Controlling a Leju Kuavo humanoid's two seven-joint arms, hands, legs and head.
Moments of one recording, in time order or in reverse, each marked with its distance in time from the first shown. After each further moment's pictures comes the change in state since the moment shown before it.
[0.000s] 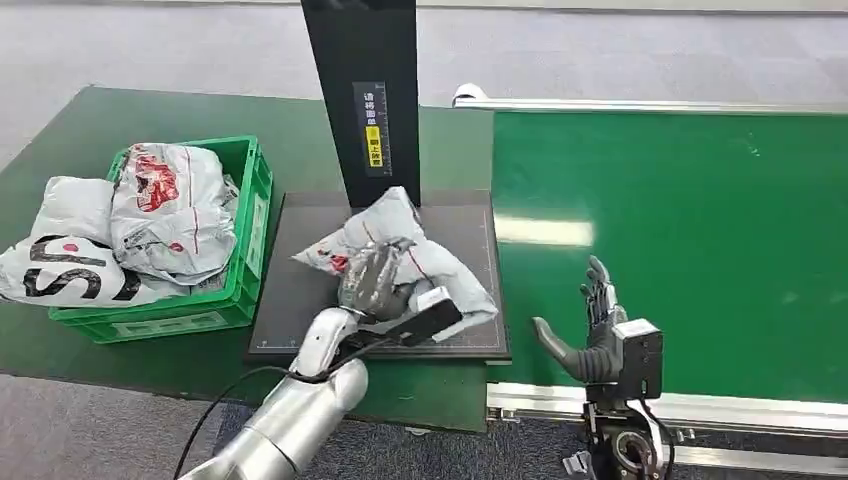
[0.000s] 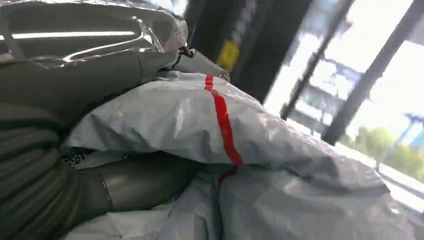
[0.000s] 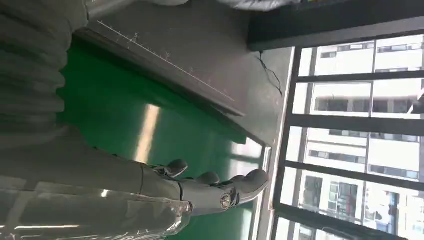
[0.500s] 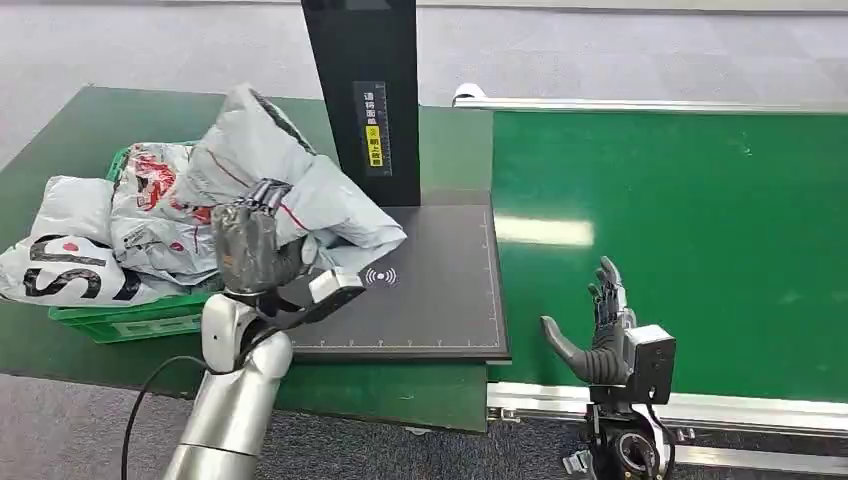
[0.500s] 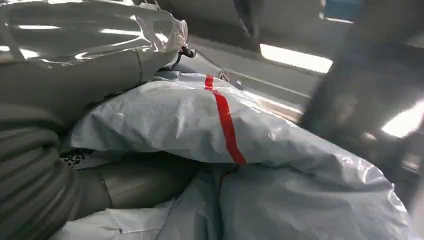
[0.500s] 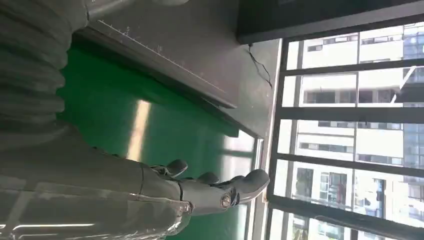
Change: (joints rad) left arm 0.103 -0.011 0.421 -0.410 -0.234 0.184 -0.323; right arm 0.003 -0.021 0.019 0.011 -0.053 -0.047 -0.045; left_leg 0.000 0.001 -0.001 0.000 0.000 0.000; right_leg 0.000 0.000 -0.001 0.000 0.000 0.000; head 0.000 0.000
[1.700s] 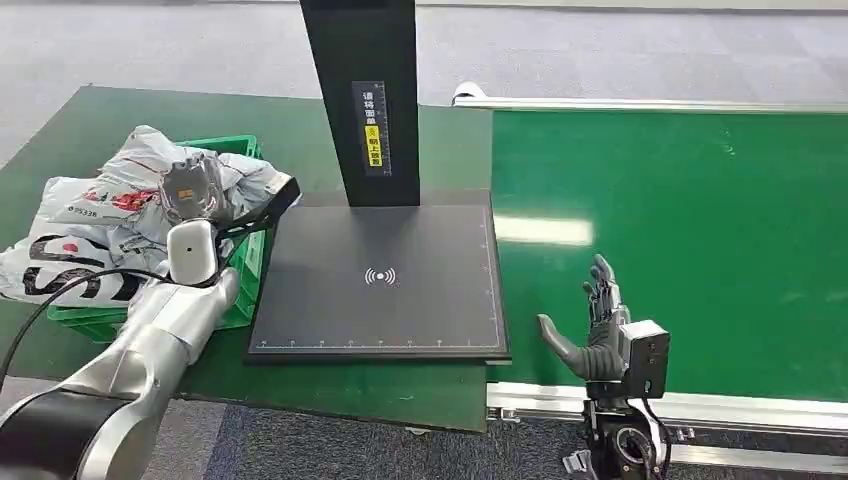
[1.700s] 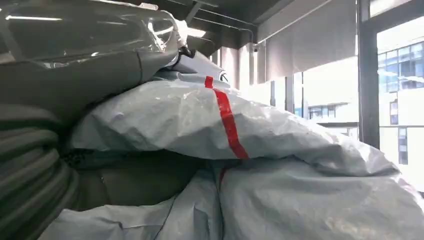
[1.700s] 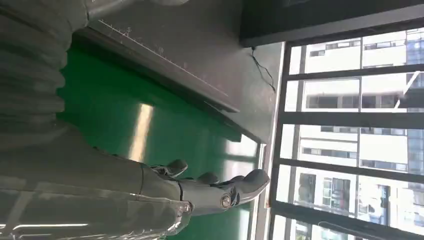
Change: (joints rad) left arm -0.478 0.322 -0.152 0.779 -0.317 -0.148 0.891; right arm -0.026 -0.036 0.042 0.047 -0.034 -0.014 -0.005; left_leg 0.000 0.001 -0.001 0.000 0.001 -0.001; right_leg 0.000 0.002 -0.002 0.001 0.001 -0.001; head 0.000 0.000
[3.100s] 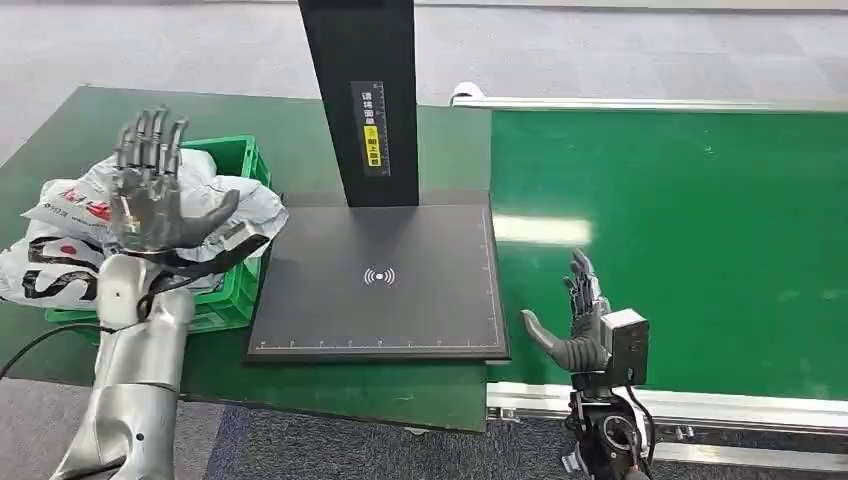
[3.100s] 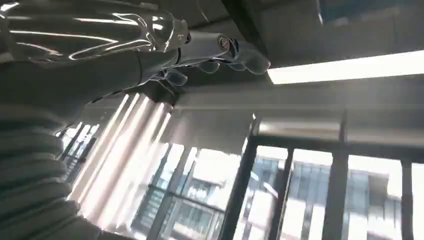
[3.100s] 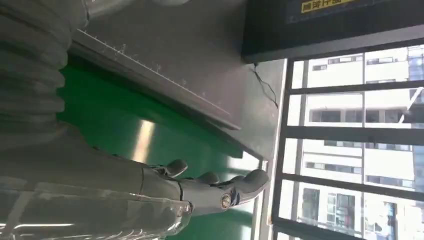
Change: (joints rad) left arm 0.275 -0.116 0.518 -0.618 0.231 0.149 -1.058; right arm -0.054 -0.006 0.055 0.080 -0.021 -0.002 -0.006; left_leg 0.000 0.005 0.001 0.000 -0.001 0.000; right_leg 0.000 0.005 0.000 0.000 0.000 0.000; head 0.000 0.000
